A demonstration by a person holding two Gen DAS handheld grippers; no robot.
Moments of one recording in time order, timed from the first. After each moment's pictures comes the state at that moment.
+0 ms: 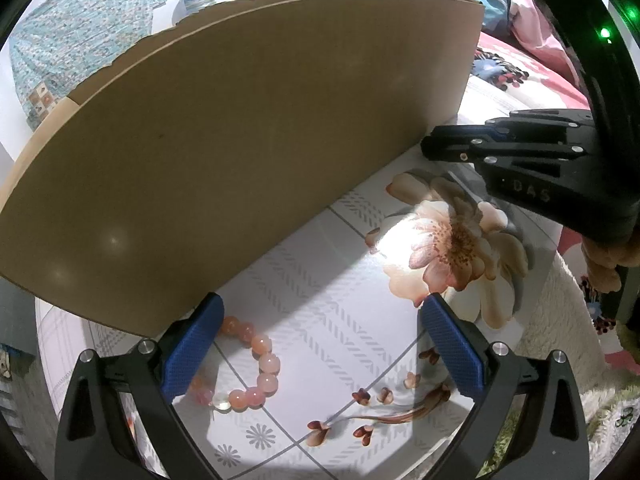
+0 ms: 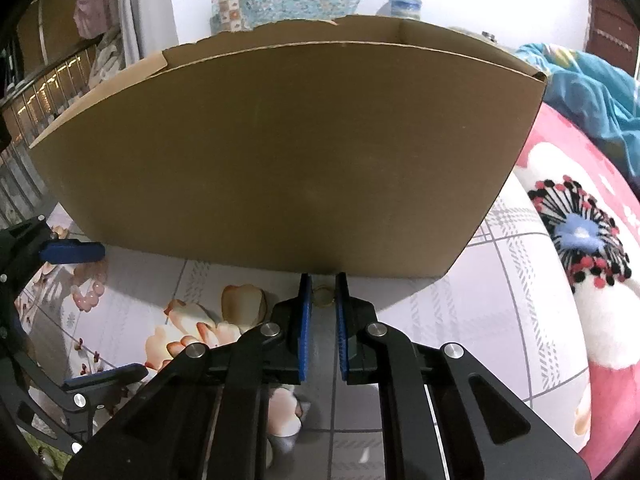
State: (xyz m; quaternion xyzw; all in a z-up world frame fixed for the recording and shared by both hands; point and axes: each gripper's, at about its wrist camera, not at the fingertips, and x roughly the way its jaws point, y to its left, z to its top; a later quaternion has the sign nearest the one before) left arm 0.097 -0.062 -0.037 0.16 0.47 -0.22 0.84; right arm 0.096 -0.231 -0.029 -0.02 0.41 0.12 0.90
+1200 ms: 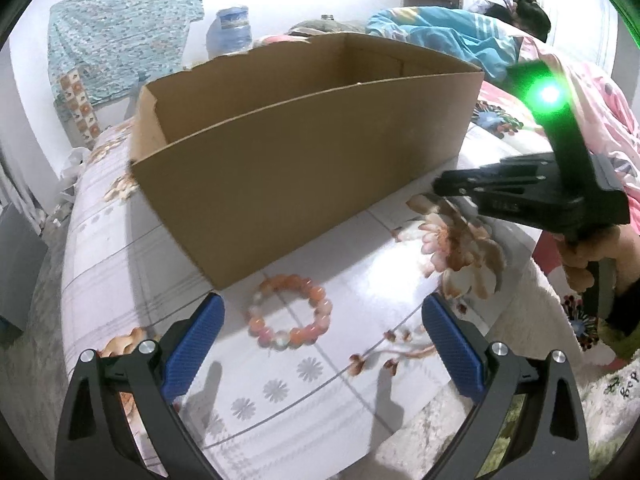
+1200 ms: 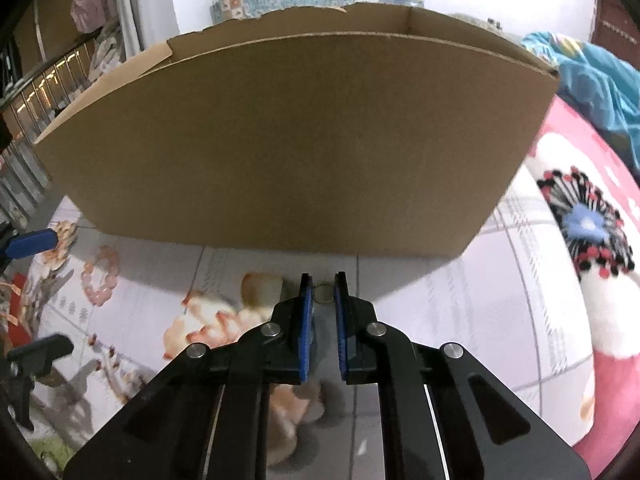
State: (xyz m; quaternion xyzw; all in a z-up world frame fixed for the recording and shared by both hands) left arm 0.049 0.000 -0.004 0.10 0.42 -0.20 0.88; right arm 0.091 -0.234 -0.024 -0.02 0.44 0.12 0.89
